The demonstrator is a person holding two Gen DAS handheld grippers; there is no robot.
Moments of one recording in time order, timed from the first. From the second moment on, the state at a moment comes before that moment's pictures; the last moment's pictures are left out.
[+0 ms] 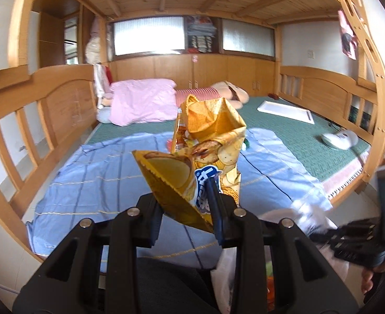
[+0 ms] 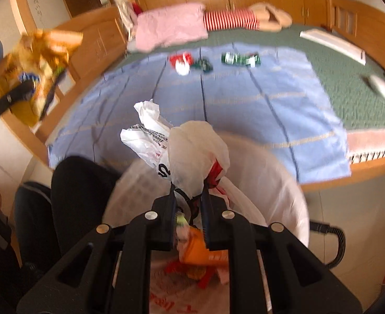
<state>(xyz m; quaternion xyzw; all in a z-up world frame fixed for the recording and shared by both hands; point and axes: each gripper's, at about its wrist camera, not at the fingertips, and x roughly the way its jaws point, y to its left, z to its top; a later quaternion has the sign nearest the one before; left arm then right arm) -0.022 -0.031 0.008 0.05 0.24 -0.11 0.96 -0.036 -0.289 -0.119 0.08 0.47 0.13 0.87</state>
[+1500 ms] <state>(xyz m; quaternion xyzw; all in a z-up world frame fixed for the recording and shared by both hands) 0.226 0.208 -0.143 -0.16 0.45 0.07 0.88 0.473 -0.133 -0.200 0.01 0.47 0.04 0.88</state>
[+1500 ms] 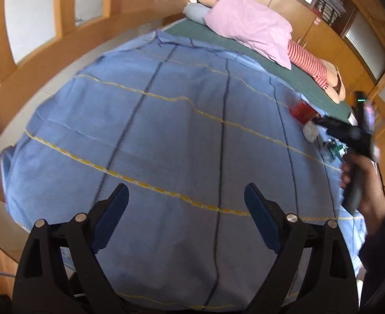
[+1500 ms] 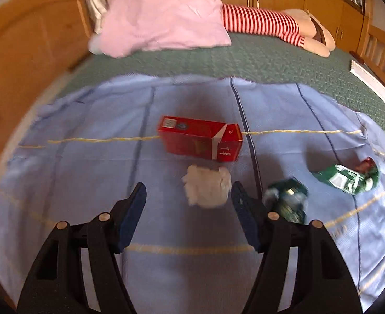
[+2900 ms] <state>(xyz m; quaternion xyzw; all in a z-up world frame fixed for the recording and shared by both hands) 0.254 0.118 -0.187 -0.08 0.49 -0.10 0.86 0.384 -0.159 -0.182 0.00 0.48 0.05 0.88</state>
